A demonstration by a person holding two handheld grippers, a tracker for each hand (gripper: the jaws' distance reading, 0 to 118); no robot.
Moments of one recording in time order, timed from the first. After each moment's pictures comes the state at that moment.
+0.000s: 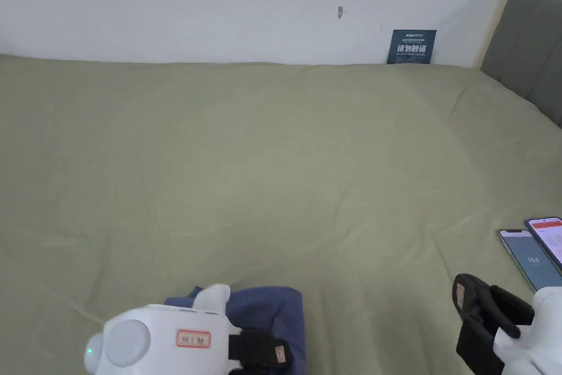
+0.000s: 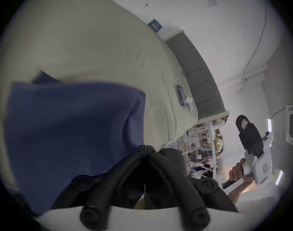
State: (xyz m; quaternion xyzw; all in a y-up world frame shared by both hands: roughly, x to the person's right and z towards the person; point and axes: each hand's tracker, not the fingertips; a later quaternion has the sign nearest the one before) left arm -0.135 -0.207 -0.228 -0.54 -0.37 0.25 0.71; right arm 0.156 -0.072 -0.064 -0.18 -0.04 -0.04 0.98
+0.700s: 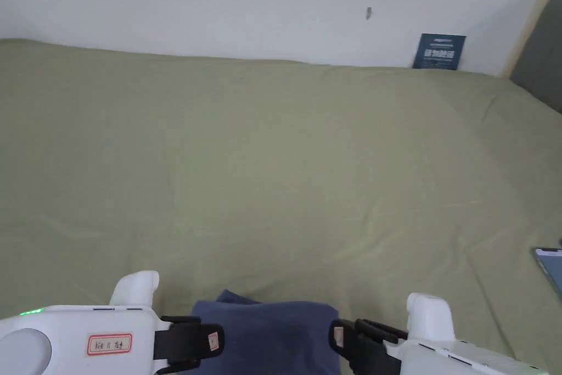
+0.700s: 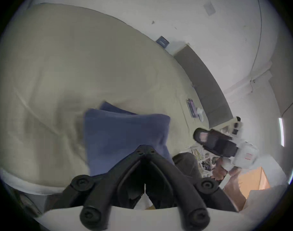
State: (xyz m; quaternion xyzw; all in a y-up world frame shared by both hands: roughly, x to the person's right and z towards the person) left arm -0.263 -0.151 -0.222 -0.49 -0.28 0.23 0.79; right arm 0.097 -0.164 -0.176 -0.37 0.22 -0.23 0.87
